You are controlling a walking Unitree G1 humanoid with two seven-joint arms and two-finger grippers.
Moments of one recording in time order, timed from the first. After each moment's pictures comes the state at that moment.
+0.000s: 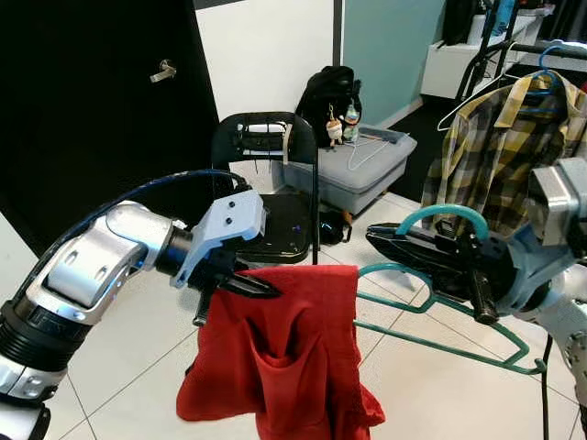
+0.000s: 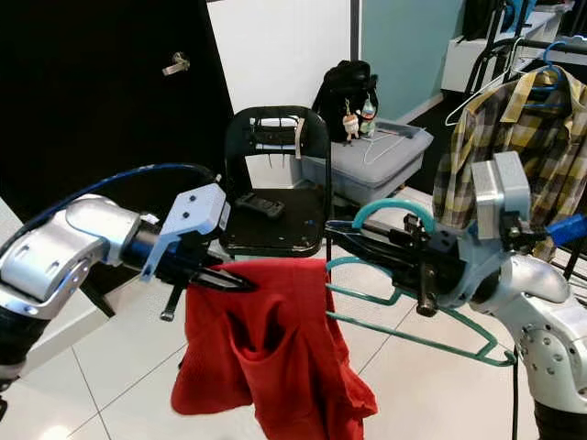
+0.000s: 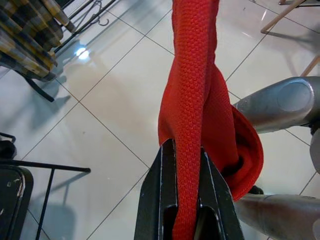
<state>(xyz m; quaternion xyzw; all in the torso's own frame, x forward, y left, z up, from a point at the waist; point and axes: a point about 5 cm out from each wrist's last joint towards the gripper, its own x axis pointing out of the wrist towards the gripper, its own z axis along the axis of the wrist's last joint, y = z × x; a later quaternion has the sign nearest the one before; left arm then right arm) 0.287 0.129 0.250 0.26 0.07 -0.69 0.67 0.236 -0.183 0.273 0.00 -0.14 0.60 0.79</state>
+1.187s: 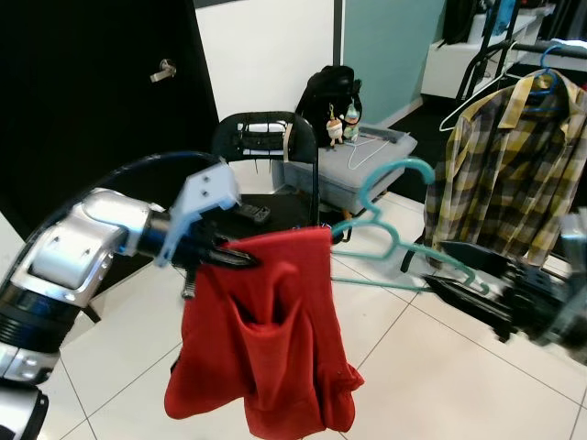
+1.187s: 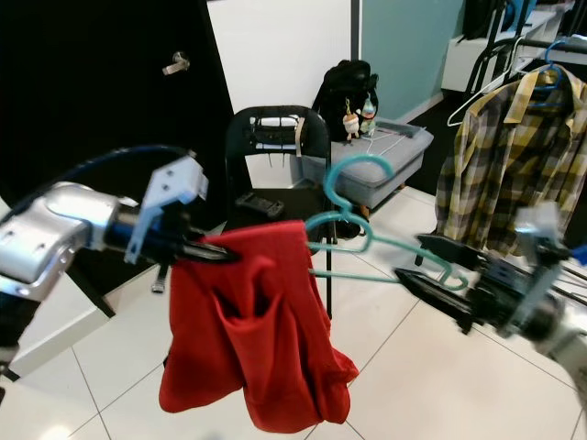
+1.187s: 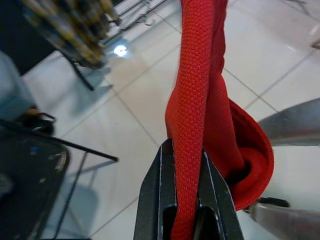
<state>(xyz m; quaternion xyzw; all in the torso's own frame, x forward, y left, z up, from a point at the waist) 0.314 0.165 0.268 0.25 0.05 -0.61 0.75 0.220 -0.291 0.209 0.06 -0.02 0.39 0.92</state>
